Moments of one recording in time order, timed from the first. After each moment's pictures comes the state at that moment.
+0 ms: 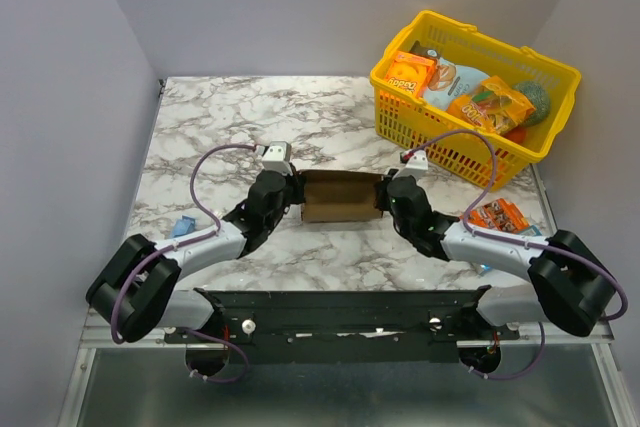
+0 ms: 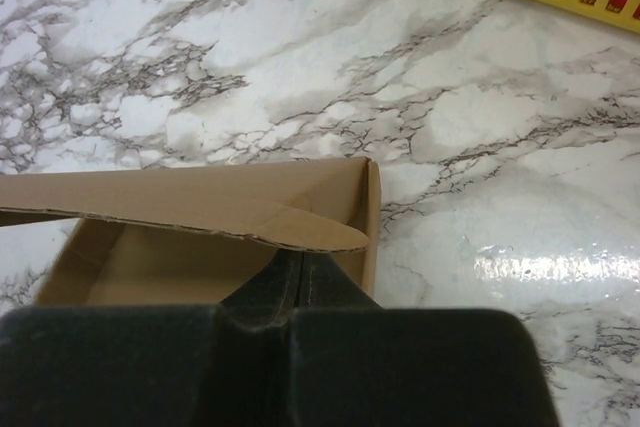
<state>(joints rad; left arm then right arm) -0.66 1.31 0.53 0.50 -0.26 -0.46 0.78 1.32 0.56 0.35 0.54 0.54</state>
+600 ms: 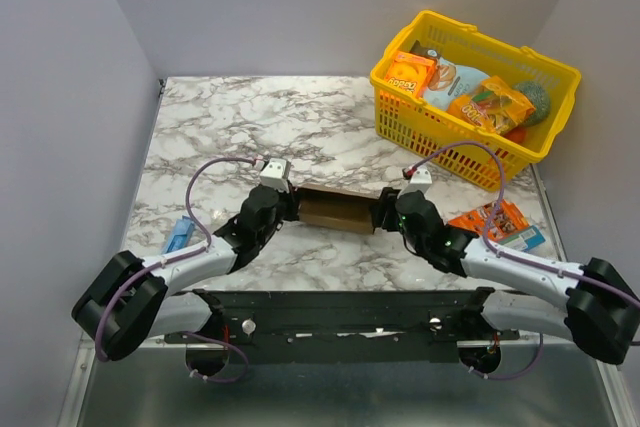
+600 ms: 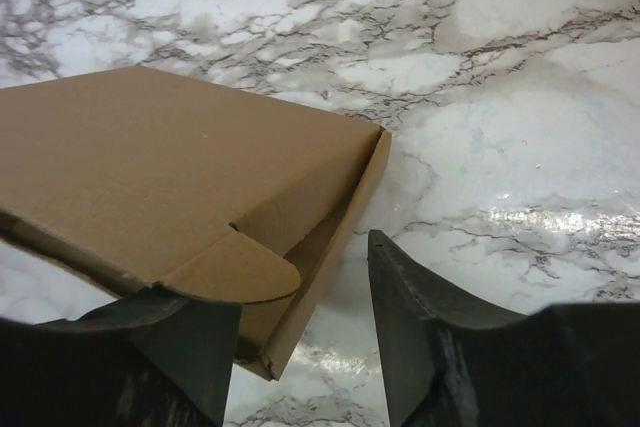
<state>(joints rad) -0.68 1.21 0.41 0.47 -0.22 -0.40 0.84 1.15 0.50 0.12 0.47 0.59</state>
